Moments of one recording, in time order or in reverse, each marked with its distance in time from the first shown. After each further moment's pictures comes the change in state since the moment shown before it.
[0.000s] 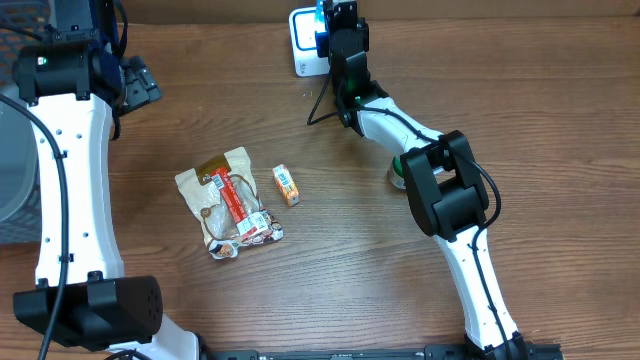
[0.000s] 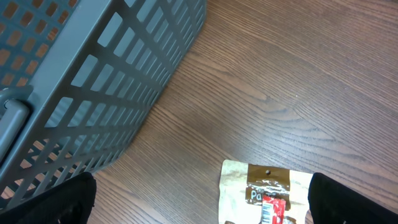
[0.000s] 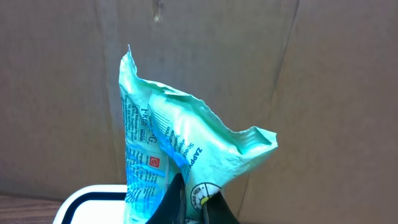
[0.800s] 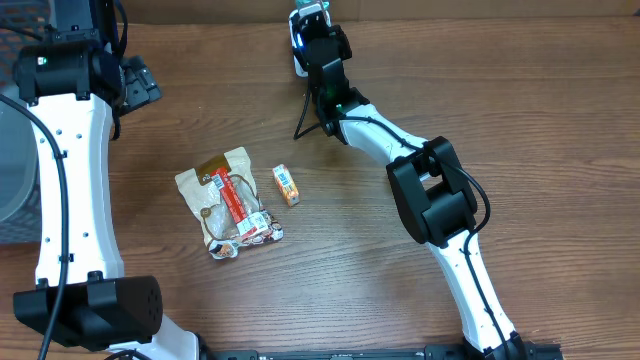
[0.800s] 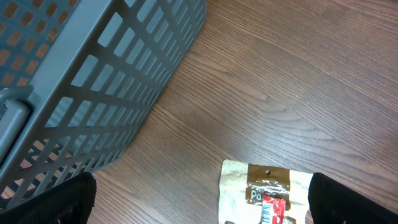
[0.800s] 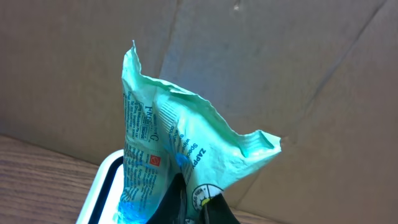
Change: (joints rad) left arm 0.000 0.000 0.000 0.000 0.000 0.000; right arm 0.080 0.000 0.011 -0.079 0.076 -0.230
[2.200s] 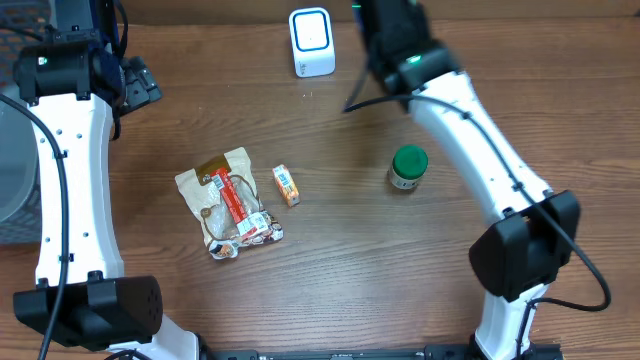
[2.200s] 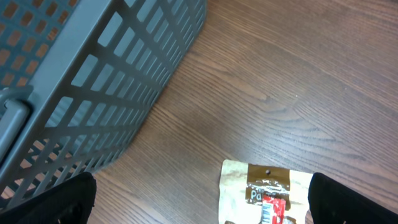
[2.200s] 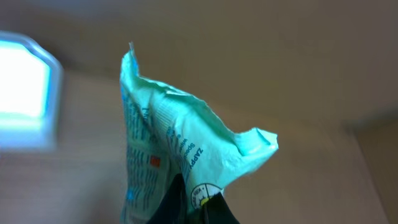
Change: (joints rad) left arm 0.000 0.000 0.000 0.000 0.000 0.000; right arm -0.125 -0.533 0.019 -1.201 0.118 0.266
